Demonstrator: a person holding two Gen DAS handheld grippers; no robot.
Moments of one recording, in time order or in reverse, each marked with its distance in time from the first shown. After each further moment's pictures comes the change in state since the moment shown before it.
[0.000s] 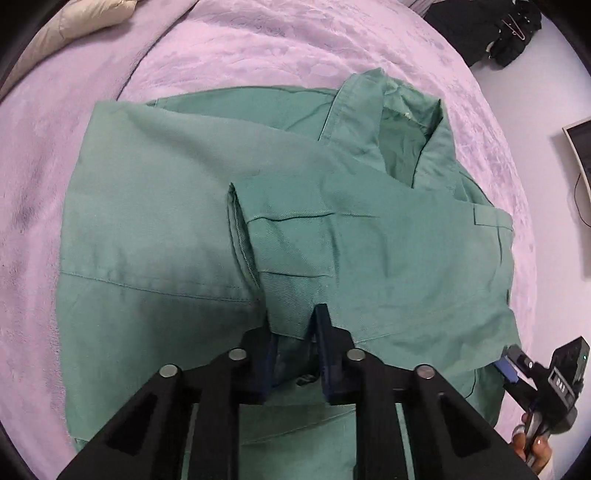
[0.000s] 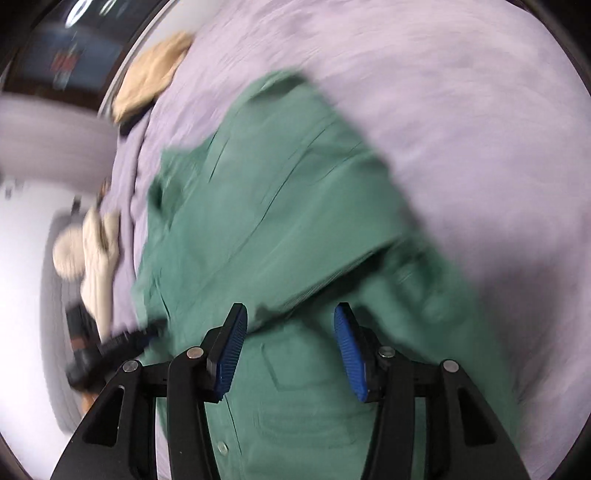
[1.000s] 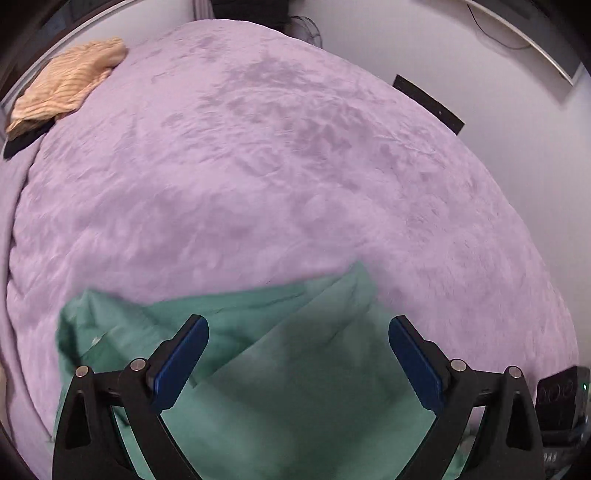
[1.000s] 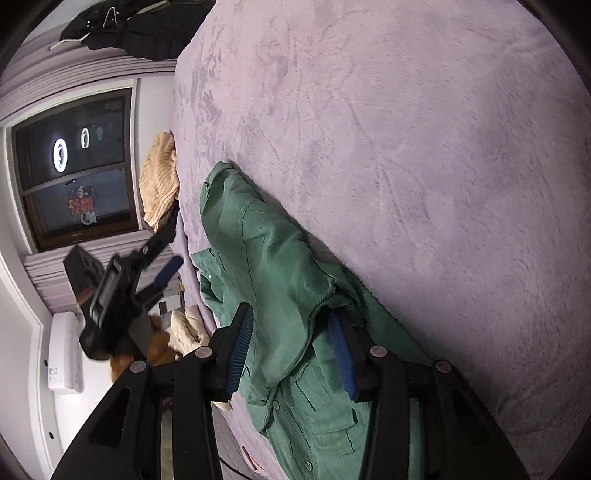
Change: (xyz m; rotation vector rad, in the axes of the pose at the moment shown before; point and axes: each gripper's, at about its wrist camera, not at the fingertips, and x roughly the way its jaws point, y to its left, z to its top) left arm 0.086 -0.333 0.073 0.710 -0.018 0.120; right arm -0.006 -0.096 -0.007 0.411 -0.037 0.360
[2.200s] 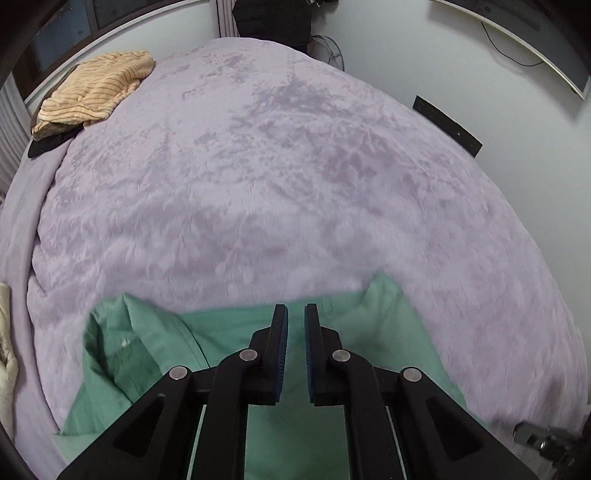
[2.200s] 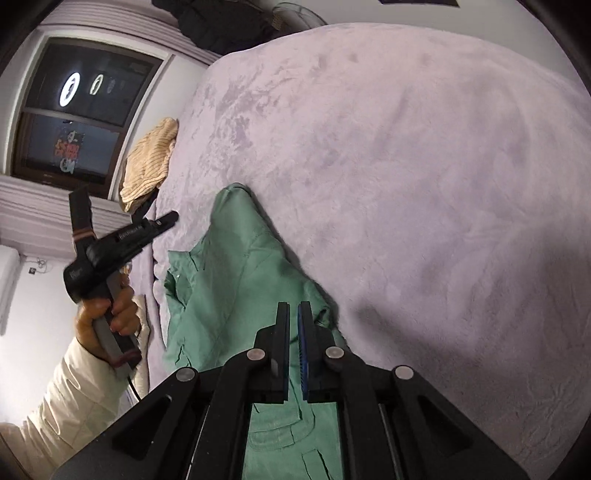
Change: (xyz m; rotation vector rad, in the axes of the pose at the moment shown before) left arm -0.031 0.012 -0.028 -0.050 -0.089 0.079; right arm -0.050 0.072 0.002 -0.393 -0.115 -0.236
